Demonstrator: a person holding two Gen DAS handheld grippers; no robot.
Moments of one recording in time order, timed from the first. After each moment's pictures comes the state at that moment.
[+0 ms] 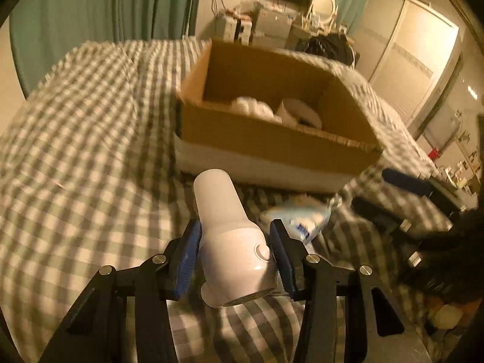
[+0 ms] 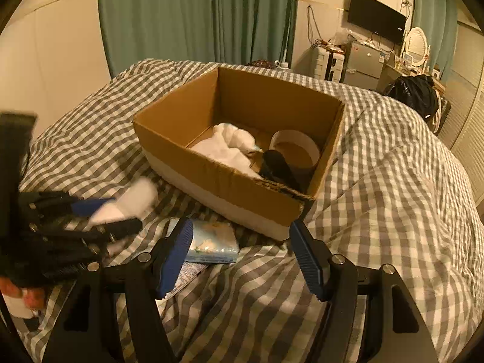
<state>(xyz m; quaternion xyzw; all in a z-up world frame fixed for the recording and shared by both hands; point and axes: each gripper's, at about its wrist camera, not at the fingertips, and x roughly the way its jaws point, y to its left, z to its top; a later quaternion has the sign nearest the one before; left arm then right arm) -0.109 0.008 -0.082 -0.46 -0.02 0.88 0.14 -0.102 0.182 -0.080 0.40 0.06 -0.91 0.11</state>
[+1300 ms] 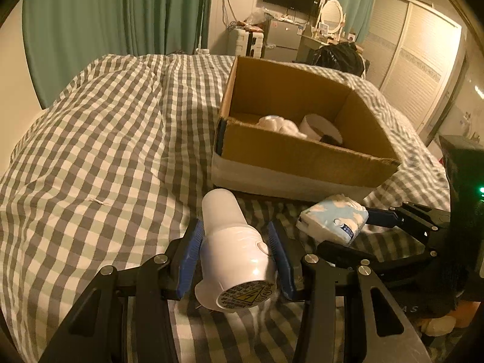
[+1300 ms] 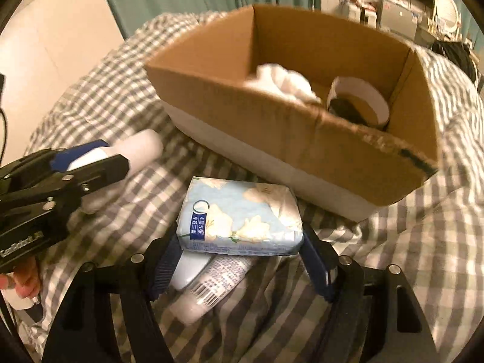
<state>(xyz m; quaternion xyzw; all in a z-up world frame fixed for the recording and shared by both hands) -0.116 -0.012 -0.076 -0.44 -0.01 0.89 0.11 -0.130 0.161 -0.131 0.49 0.02 -0.85 0.18</state>
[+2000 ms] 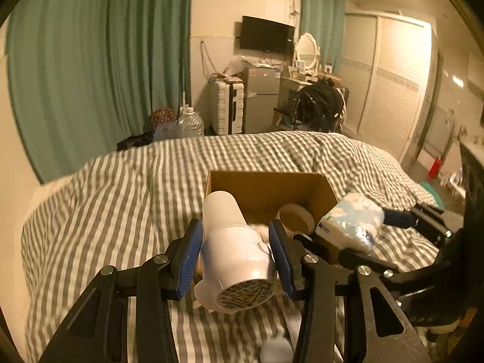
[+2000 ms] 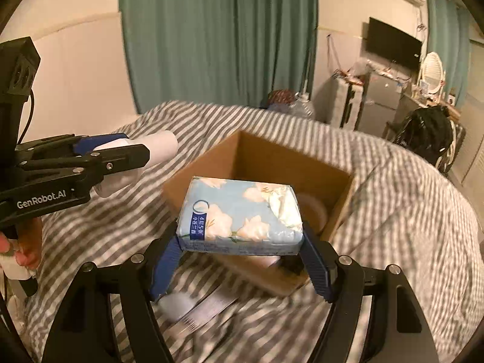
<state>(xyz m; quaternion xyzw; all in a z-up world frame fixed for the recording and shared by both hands) -0.163 0.026 0.034 -0.32 0.04 0.93 0.15 -0.133 0.180 -0.012 0.34 0.06 -0.92 0.16</state>
